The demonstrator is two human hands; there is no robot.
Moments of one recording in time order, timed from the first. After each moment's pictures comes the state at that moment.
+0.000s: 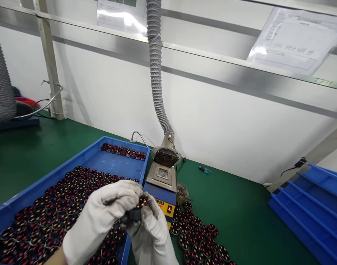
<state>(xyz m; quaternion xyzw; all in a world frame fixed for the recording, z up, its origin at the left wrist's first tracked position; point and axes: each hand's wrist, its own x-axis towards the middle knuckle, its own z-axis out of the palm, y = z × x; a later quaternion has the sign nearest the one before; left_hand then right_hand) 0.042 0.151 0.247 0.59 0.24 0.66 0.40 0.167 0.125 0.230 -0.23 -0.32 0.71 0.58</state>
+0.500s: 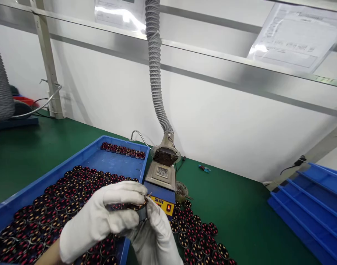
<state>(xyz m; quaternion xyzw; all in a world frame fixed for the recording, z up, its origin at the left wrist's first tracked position) 0.038 0.152 0.249 0.67 0.20 0.57 0.43 0.168 0.127 0.228 -0.21 -0.28 0.76 0.56</state>
